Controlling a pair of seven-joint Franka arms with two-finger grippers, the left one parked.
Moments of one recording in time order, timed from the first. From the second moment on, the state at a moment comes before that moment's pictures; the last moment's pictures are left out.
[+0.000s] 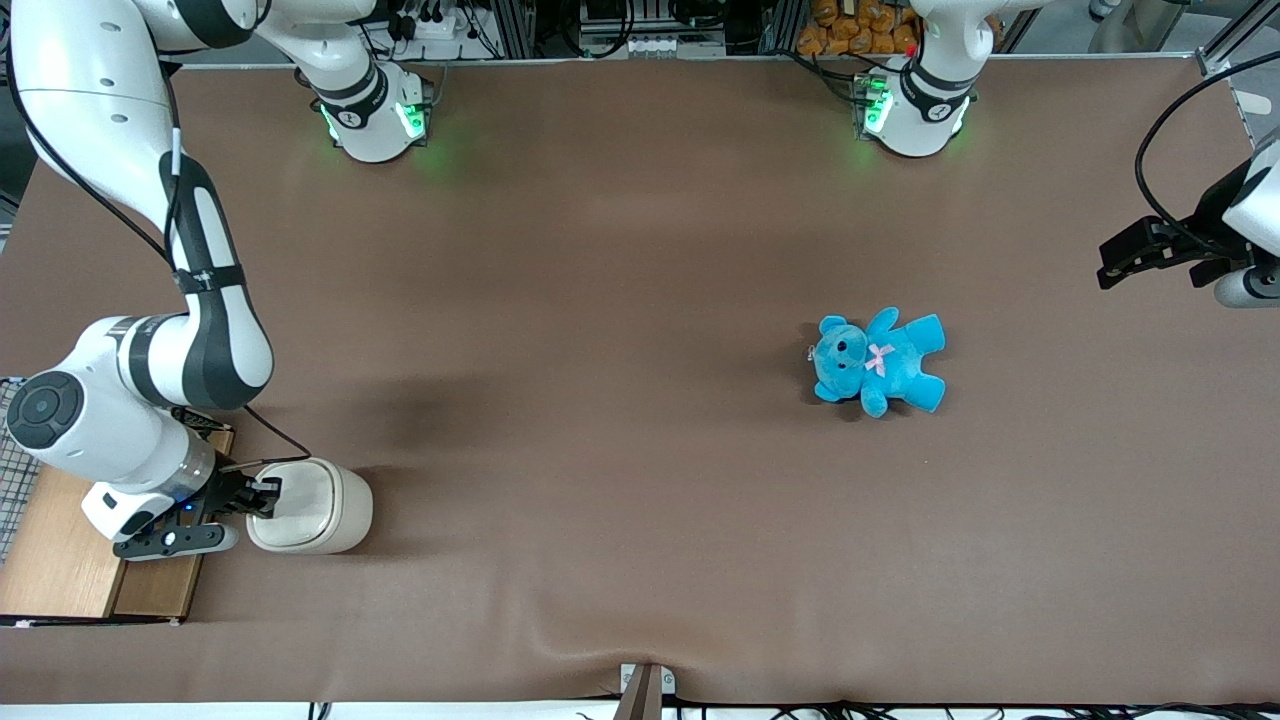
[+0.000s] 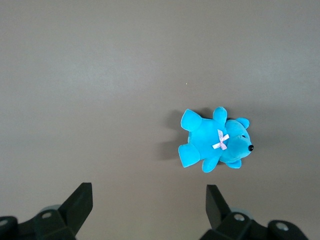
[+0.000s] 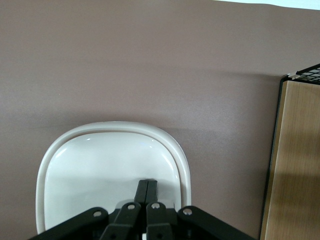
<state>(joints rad) 0.02 0.64 -0.03 -1.48 0.05 2.27 -0.16</state>
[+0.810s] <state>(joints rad) 0.02 0.63 -0.03 -1.36 0.05 2.06 -0.16</state>
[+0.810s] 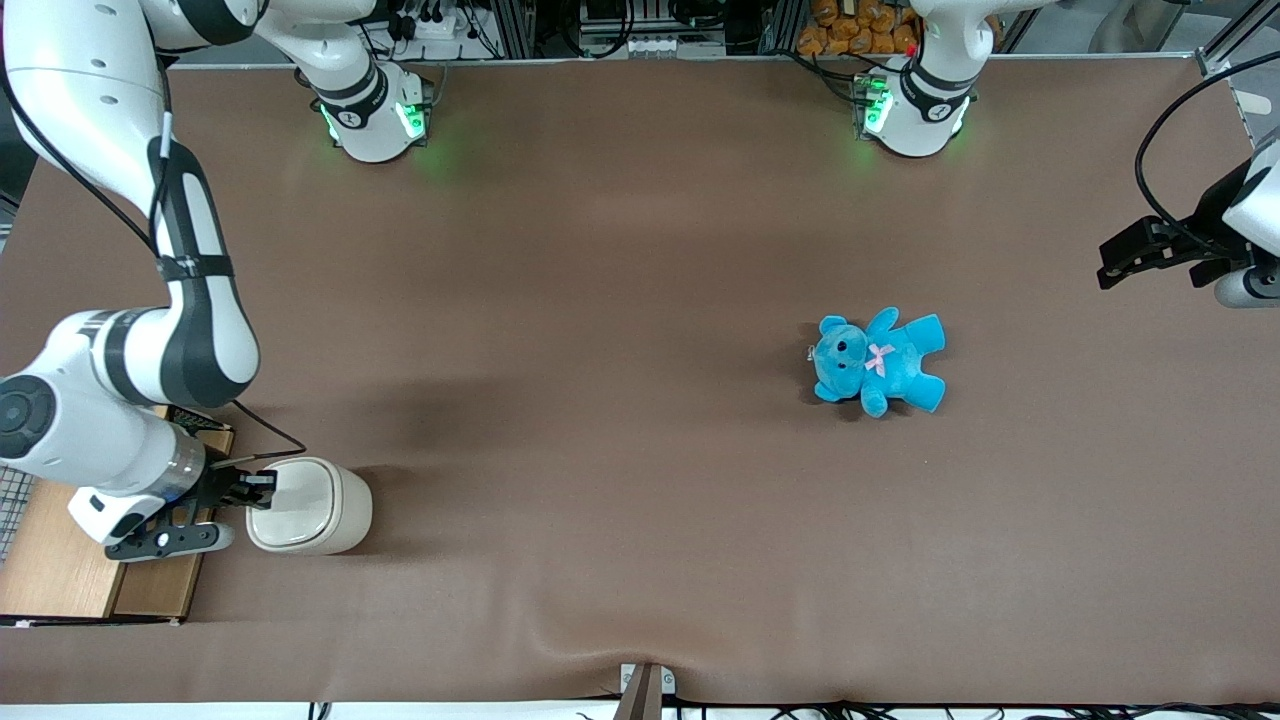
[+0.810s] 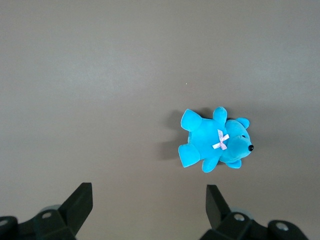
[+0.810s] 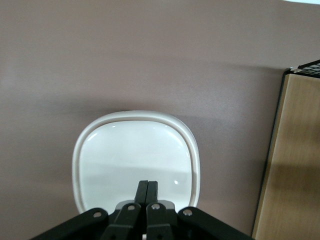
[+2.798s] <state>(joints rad) -0.02 -0.02 -0.10 -1.61 0.05 1.60 -0.16</state>
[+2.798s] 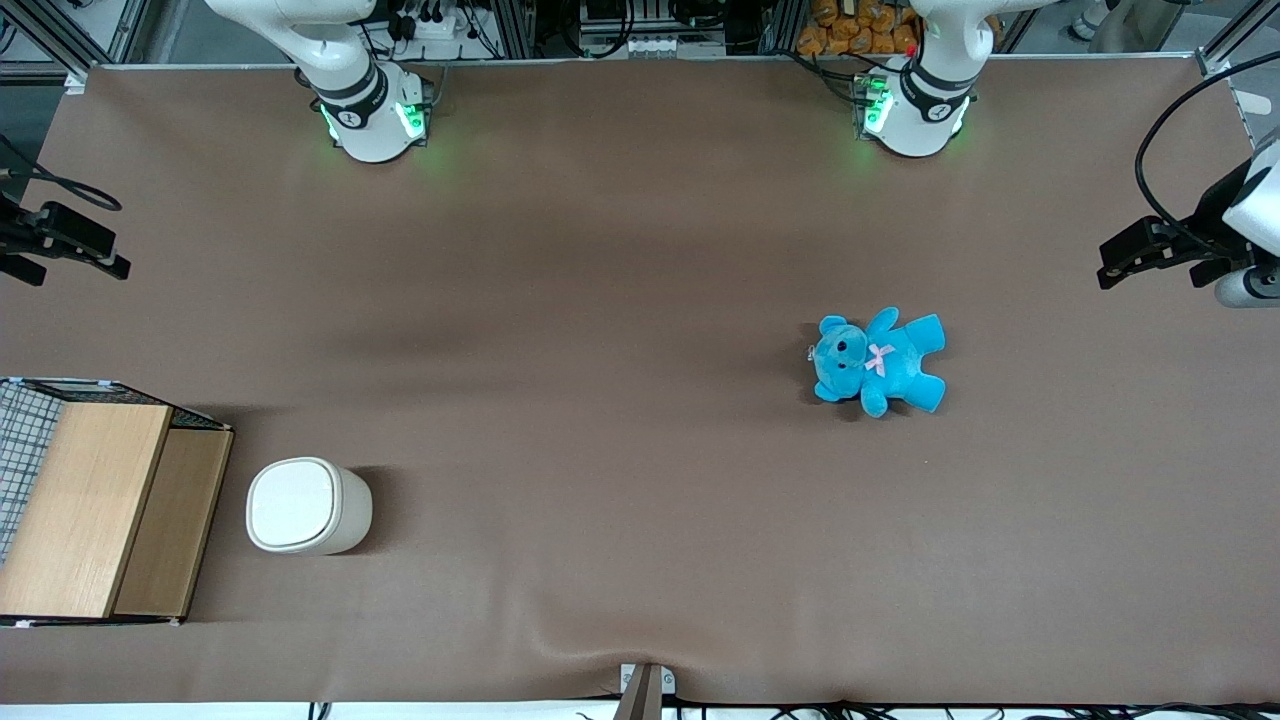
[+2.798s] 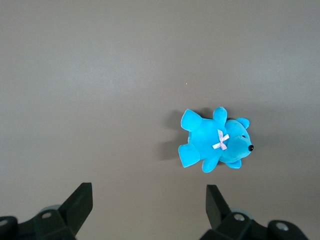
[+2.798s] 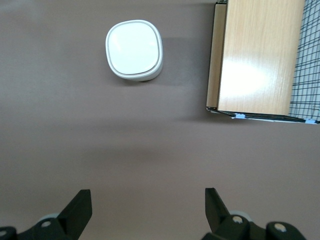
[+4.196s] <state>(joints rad) -0.01 -0.02 -0.10 -1.58 0.00 1.60 -0.08</state>
